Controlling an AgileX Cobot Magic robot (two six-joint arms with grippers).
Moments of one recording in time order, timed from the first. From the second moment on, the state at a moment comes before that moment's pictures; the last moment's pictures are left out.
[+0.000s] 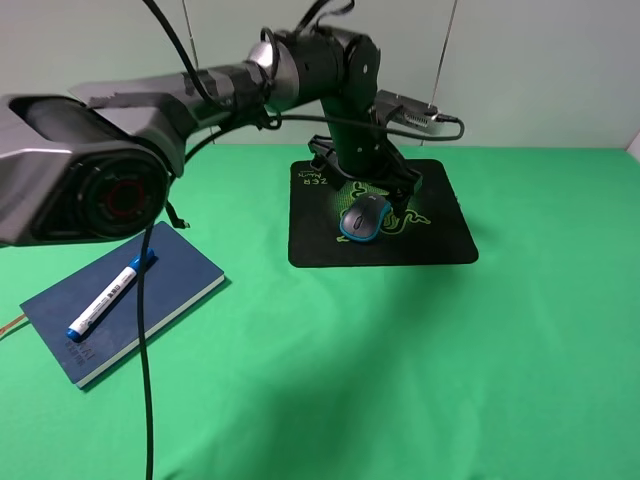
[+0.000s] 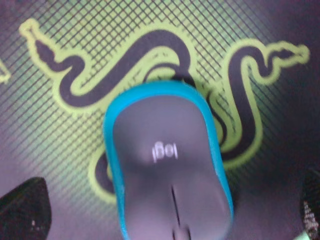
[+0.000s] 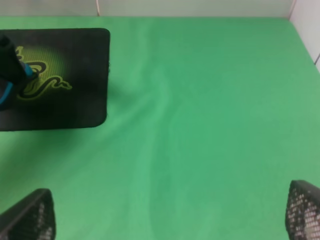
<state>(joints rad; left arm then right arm) -0.72 2.56 -2.36 0.00 0.98 -0.04 -0.03 0.00 -0.49 -0.01 1.02 -0.02</state>
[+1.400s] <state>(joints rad) -0.72 1.68 -1.61 -0.06 1.17 -0.02 -0.03 0.00 -0.49 -0.01 1.02 -0.02</state>
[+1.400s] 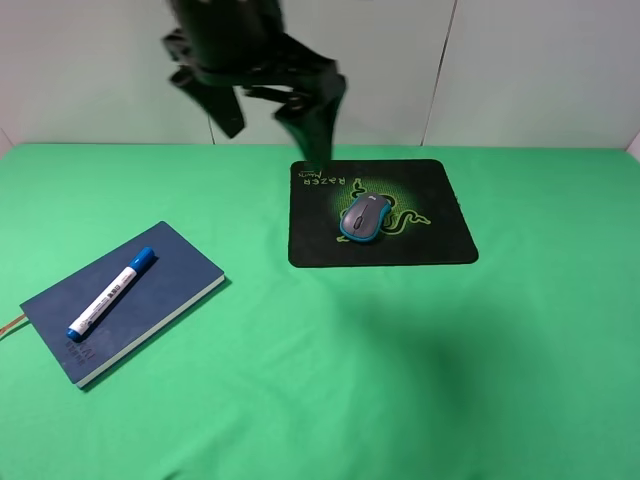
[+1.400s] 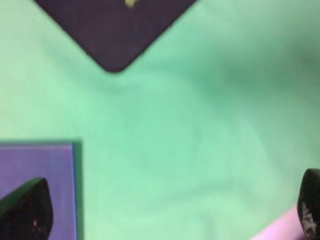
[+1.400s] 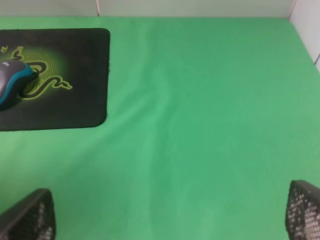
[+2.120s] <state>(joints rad) -0.72 0.86 -1.03 -0.05 1.17 -0.02 -0.03 0.00 -0.49 -0.01 1.02 -0.02</state>
